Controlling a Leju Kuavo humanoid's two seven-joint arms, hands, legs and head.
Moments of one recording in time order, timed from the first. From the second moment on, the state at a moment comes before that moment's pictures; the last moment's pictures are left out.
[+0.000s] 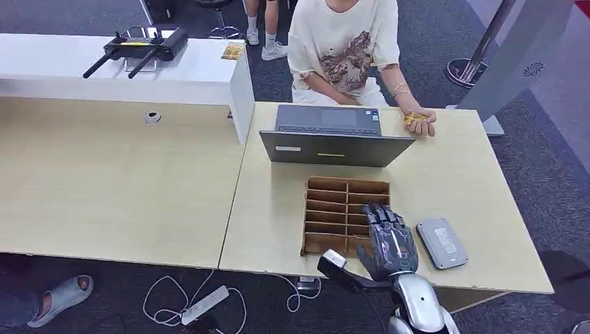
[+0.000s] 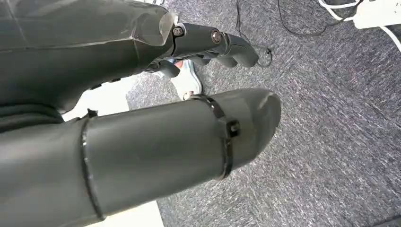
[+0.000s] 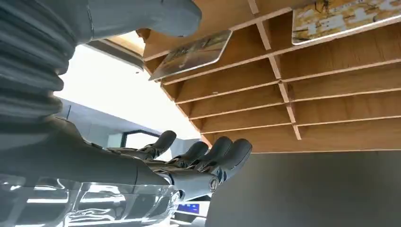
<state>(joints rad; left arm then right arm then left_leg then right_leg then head) -0.32 0.03 -1.55 -0.10 0.76 0.17 0.18 -0.06 -0.07 0.38 -1.53 1.35 -0.03 0.19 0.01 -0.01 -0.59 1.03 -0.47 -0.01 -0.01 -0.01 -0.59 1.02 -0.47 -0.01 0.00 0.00</state>
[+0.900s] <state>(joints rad) -0.32 0.03 -1.55 -0.10 0.74 0.16 0.19 -0.01 -0.07 0.36 -1.56 1.40 -0.01 0.24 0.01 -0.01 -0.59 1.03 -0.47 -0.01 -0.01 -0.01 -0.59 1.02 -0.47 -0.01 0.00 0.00</state>
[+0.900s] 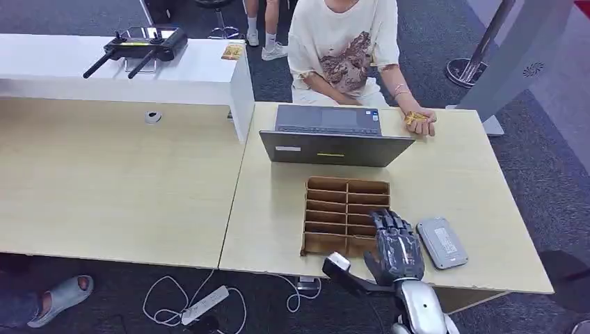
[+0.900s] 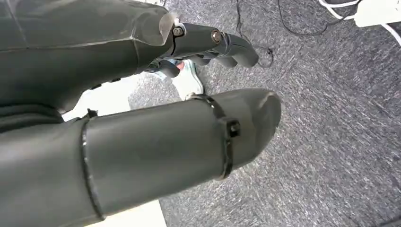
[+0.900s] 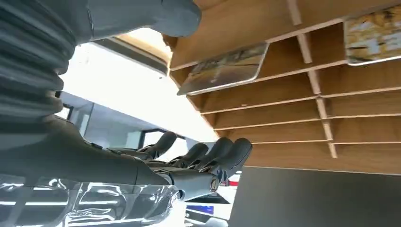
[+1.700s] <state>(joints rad) -0.33 0.03 -1.55 -0.10 0.73 0.14 0.19 0.00 -0.04 0.33 -1.58 1.42 0.00 0.21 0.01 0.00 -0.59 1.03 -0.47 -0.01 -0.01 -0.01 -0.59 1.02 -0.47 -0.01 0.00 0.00</state>
